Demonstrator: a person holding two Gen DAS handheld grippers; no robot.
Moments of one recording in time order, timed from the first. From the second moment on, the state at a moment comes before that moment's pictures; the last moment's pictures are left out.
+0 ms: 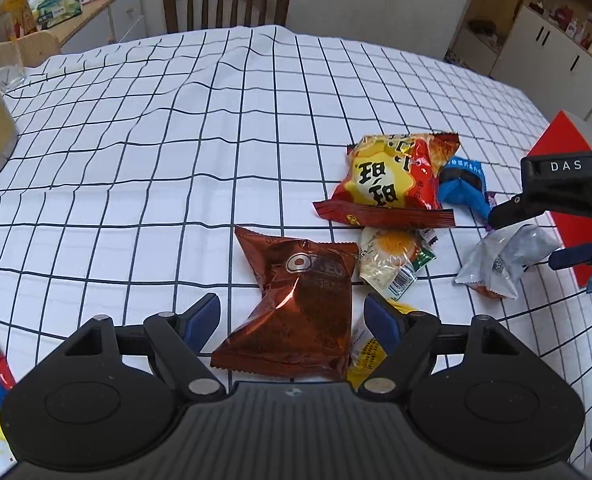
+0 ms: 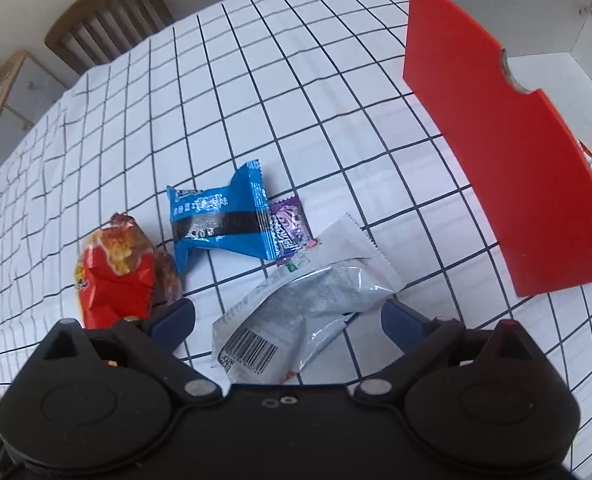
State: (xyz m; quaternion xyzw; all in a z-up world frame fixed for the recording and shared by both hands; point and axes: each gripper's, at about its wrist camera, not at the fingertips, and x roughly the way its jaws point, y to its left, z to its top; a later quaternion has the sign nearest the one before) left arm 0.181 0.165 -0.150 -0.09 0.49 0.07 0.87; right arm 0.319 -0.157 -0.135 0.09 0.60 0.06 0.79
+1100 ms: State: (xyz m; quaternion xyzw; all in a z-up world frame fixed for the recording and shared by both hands) left arm 0.195 0.168 -0.166 -0.11 0.52 0.08 0.84; right arm 0.297 -0.175 -0.150 0.04 0.60 0.12 0.79
